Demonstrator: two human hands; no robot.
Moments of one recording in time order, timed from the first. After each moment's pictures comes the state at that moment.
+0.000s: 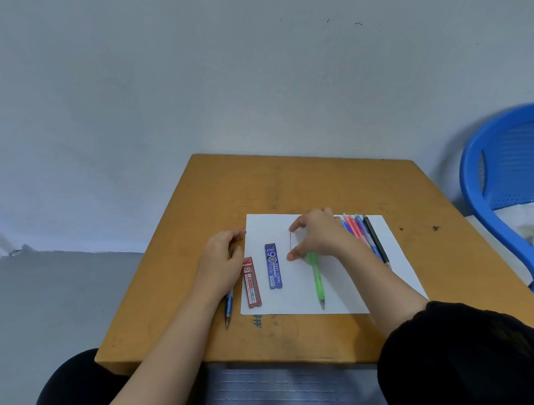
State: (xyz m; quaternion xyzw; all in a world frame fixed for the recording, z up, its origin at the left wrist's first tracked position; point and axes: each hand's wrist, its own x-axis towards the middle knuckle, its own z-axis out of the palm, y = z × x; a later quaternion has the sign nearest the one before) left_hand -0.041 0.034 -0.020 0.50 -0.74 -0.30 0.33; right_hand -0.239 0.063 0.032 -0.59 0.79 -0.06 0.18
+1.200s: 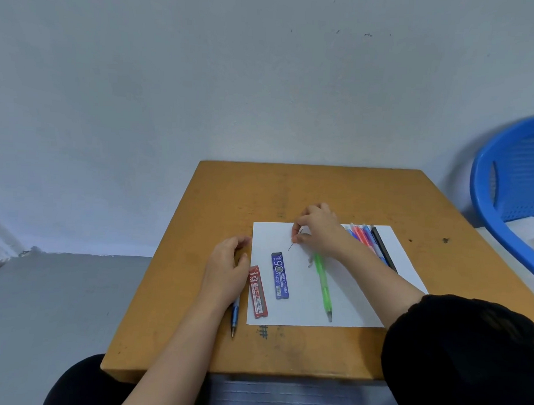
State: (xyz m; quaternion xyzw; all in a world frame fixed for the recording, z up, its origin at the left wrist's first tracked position) left_hand -0.039 0.029 -0.026 0.51 -0.73 -0.32 0.33; right_hand -0.249 0.037 0.018 -0.67 0.73 -0.12 0.08
